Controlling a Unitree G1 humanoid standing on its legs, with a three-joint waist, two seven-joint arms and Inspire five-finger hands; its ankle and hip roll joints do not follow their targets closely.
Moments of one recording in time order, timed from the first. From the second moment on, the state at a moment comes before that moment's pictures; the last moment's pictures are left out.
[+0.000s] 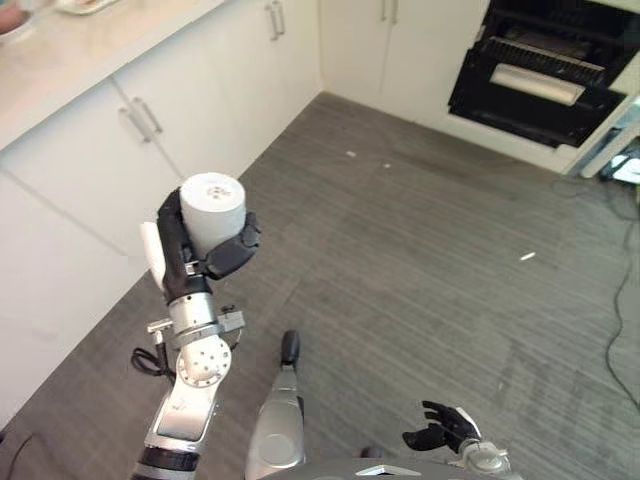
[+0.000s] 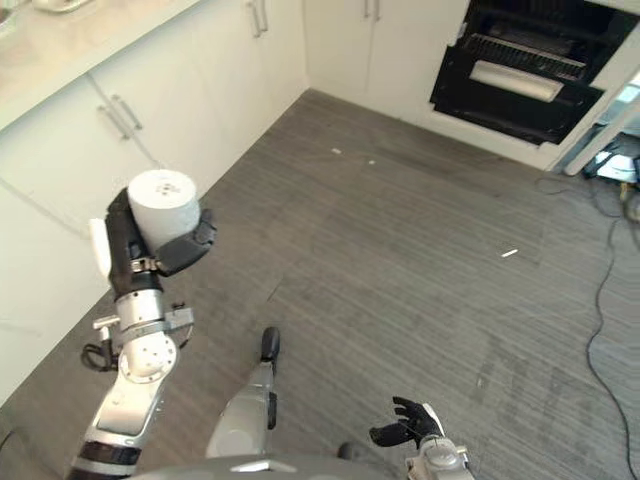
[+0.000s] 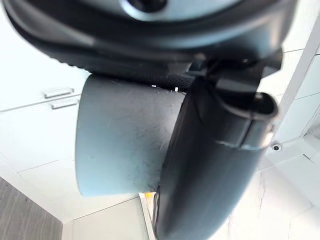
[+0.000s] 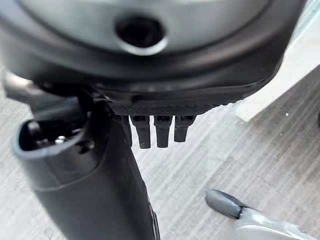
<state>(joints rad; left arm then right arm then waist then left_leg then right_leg) 0.12 0.30 -0.05 -0.23 0.08 -0.16 0.61 0.04 -0.23 0.25 1.11 0.16 -0.12 -0.06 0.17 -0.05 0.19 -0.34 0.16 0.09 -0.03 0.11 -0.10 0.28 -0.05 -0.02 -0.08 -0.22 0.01</state>
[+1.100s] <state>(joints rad) 0.04 0.37 -0.19 -0.18 0.05 -0.12 0.50 0.02 -0.17 0.06 1.20 0.16 -0.11 -0.14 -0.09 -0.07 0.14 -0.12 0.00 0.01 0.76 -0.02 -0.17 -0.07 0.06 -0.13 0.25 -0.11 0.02</state>
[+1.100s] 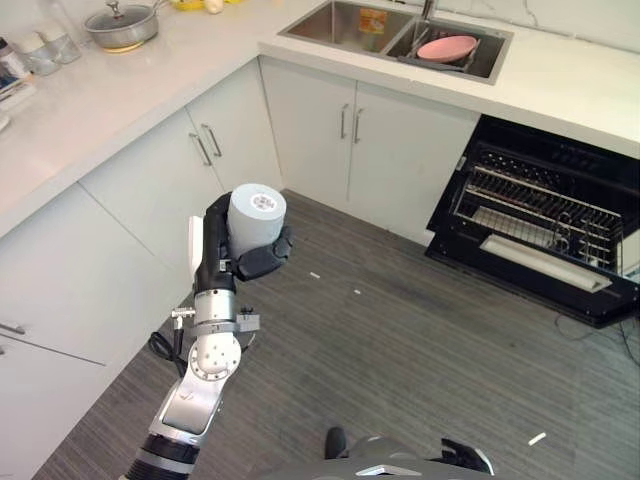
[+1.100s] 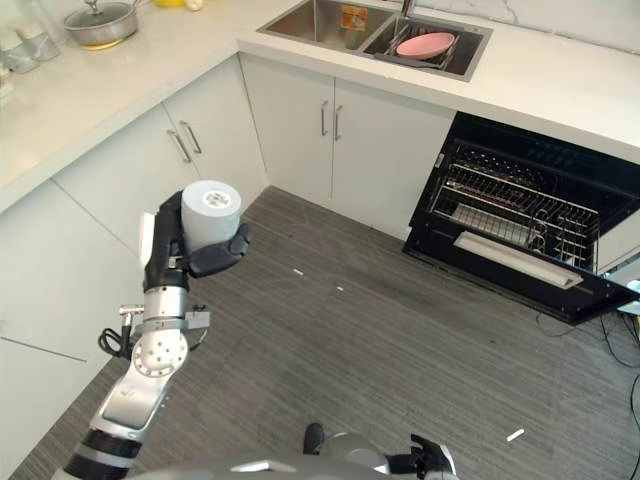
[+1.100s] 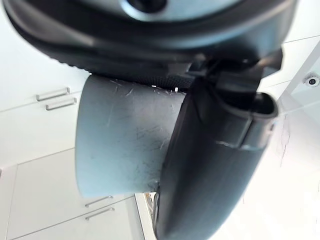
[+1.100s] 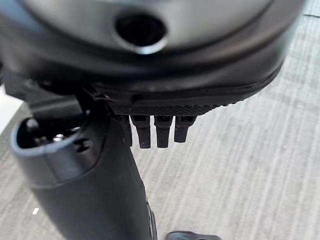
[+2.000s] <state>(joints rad) 0.14 0.39 -0.23 -0.10 0.03 -0.13 0.48 0.08 -0.18 -0.02 1.08 0.20 -0.13 -0.21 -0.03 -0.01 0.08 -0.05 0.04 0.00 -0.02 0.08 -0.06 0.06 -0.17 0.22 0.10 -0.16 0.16</state>
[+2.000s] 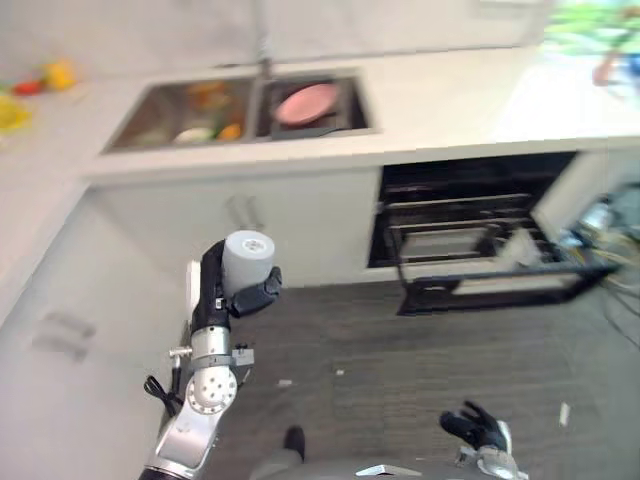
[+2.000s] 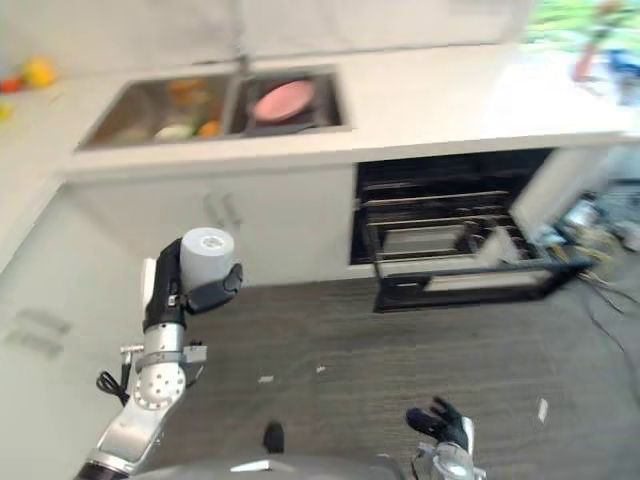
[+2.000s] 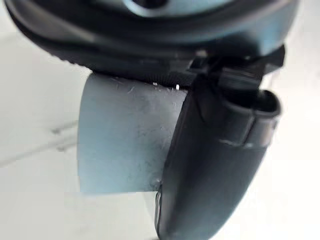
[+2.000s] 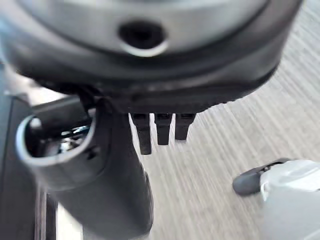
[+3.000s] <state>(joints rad) 0.08 0.31 -0.29 -0.18 0.05 -0.12 0.44 0.21 -0.37 -0.02 0.04 0.16 -0.18 -0.20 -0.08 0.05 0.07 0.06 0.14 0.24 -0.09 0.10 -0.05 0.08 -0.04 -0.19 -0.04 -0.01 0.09</state>
